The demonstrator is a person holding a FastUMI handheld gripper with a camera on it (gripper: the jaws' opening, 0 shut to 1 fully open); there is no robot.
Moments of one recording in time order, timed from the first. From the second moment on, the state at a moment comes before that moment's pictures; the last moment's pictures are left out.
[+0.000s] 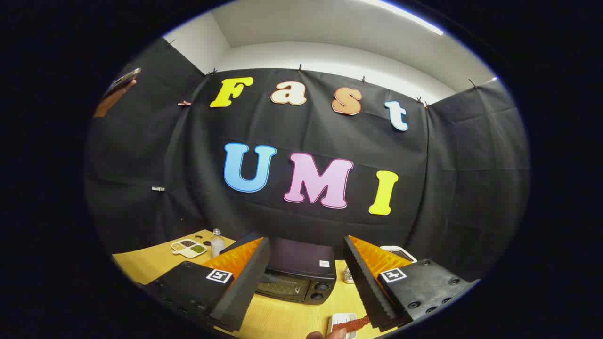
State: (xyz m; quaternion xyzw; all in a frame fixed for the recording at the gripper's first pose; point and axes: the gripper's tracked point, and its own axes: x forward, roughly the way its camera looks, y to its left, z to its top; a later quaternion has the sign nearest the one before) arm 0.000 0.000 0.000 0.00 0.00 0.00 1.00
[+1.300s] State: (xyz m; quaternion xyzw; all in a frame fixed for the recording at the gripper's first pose) arm 0.014 0.009 0.004 0.00 0.01 0.00 1.00
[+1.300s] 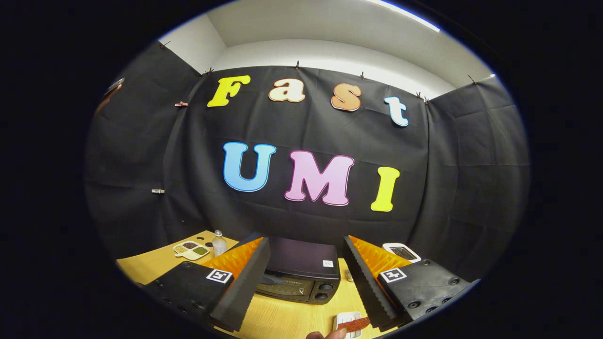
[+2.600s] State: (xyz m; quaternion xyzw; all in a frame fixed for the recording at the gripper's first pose) arm 0.134 0.074 -0.152 0.05 0.16 -0.02 0.99
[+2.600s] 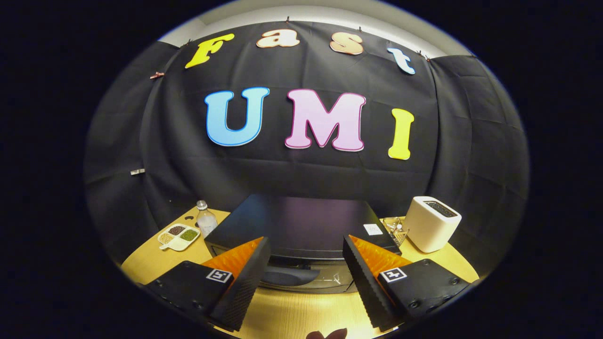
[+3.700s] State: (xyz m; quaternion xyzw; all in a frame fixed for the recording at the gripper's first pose) arm 0.110 0.104 -0.204 0.07 0.23 -0.05 0.97
